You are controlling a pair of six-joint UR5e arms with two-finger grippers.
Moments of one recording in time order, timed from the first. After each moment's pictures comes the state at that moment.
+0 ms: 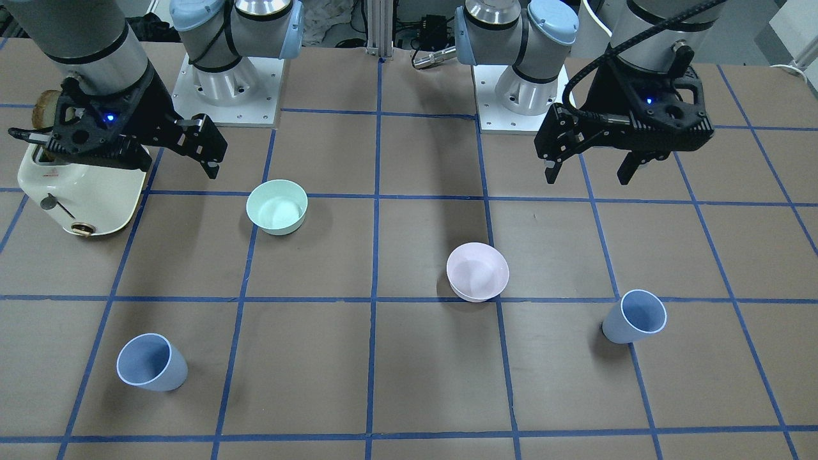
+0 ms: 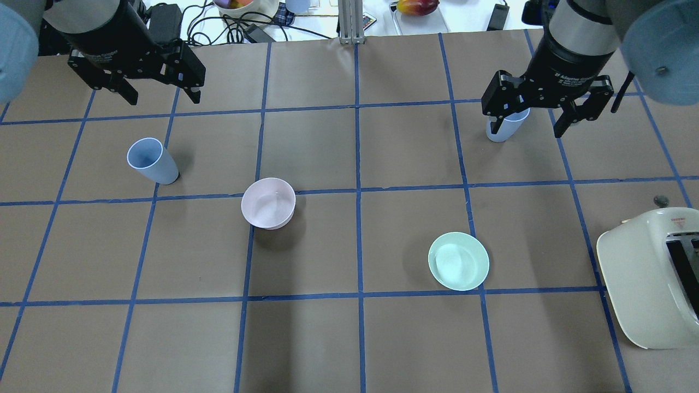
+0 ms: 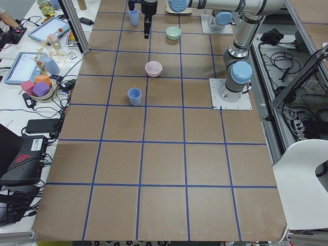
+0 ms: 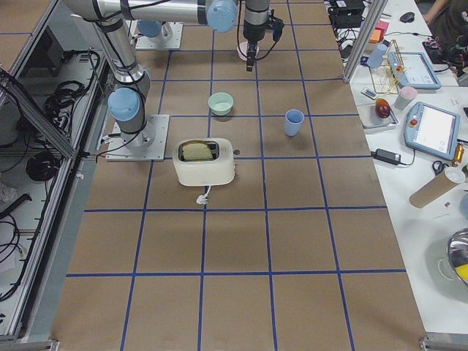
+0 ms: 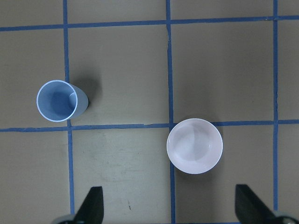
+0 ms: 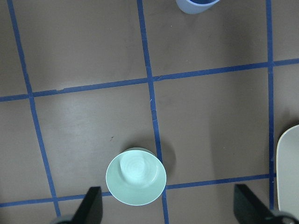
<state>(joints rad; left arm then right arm) -1.54 -1.59 -1.49 -1.51 1.59 0.05 1.53 -1.56 1.59 -1.55 -1.55 0.07</state>
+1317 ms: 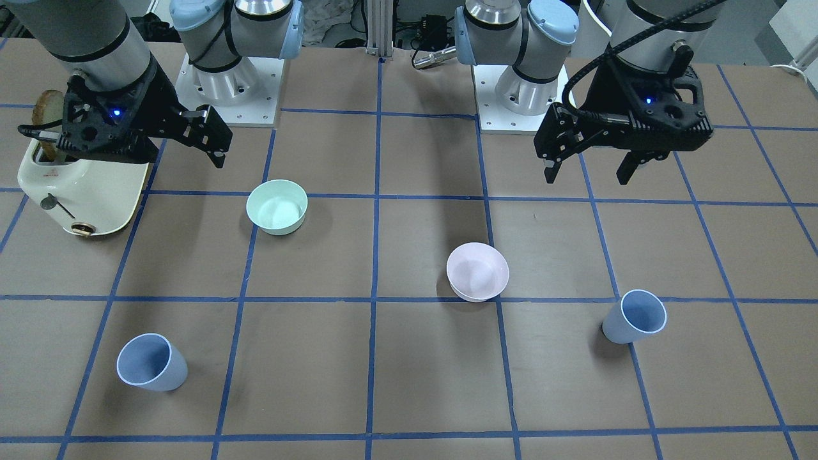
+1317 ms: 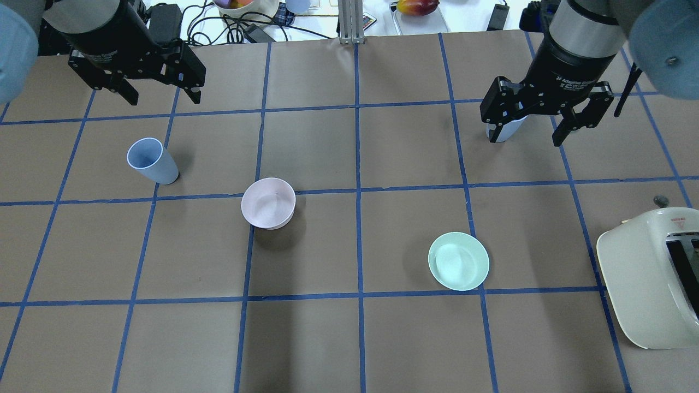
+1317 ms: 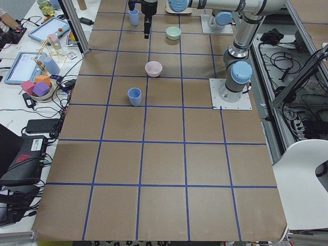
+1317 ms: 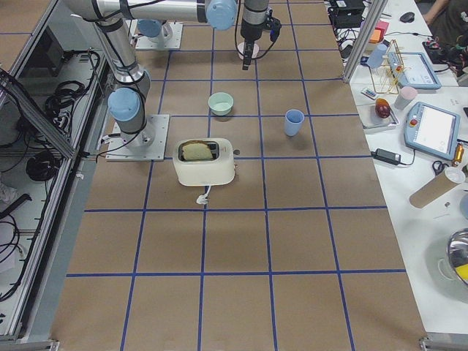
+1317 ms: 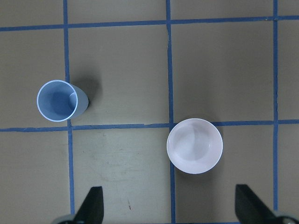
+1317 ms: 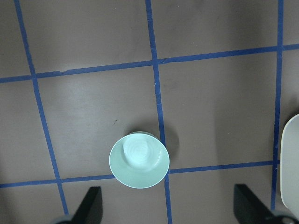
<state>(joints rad) -1.54 -1.59 -1.49 -1.51 1.59 0.05 1.53 -1.57 1.58 -1.49 -1.53 0.05</state>
